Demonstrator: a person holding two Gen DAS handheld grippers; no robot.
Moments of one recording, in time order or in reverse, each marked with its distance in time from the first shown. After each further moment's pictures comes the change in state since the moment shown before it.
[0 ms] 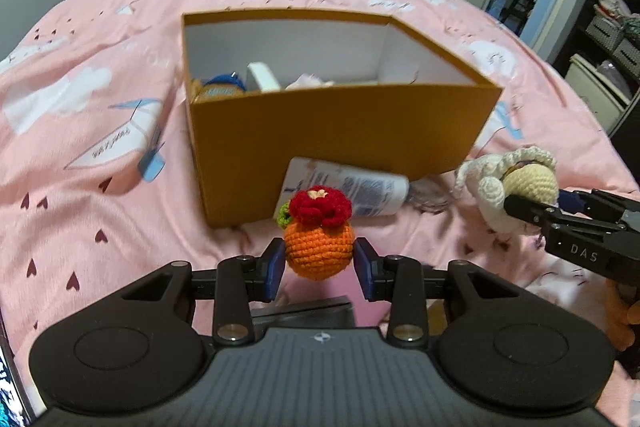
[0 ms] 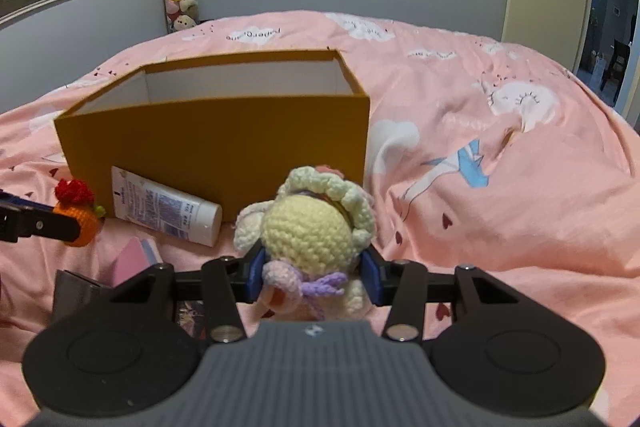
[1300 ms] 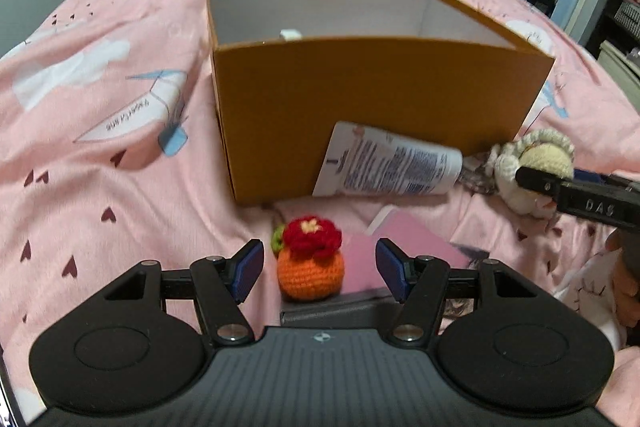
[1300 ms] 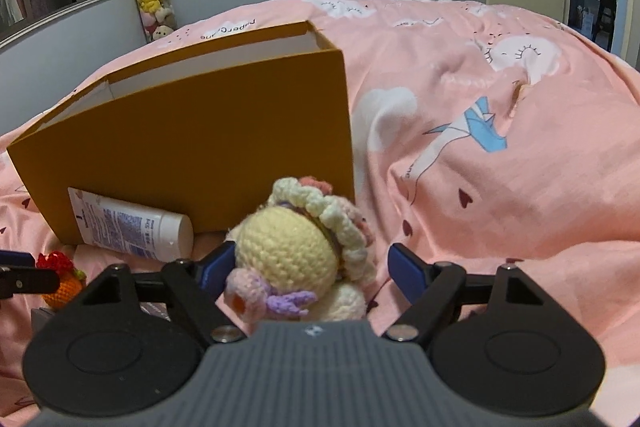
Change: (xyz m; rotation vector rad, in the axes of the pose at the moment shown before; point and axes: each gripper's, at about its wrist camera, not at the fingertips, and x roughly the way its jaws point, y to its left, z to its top) left arm 0.034 0.015 -0.016 -0.004 0.053 0.108; right arm 0.053 -0.015 -0.008 0.138 0.030 0.011
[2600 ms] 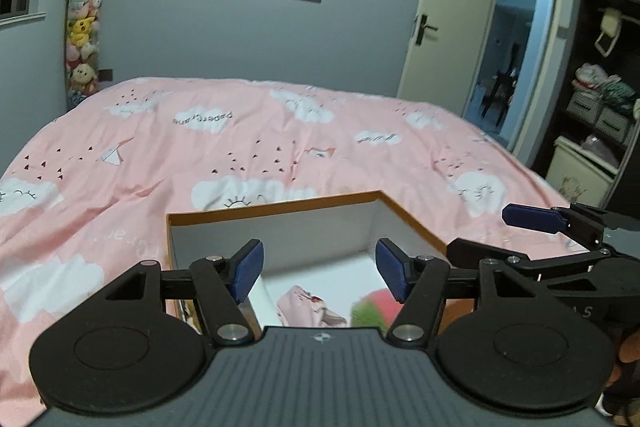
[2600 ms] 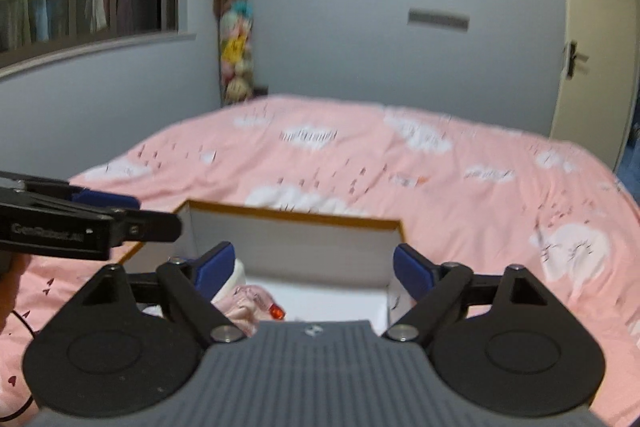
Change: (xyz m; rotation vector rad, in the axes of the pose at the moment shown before) left arm -0.065 -0.012 0.116 0.024 -0.401 -0.135; right arm -0.051 0.066 0.134 -0.244 -0.254 0.122
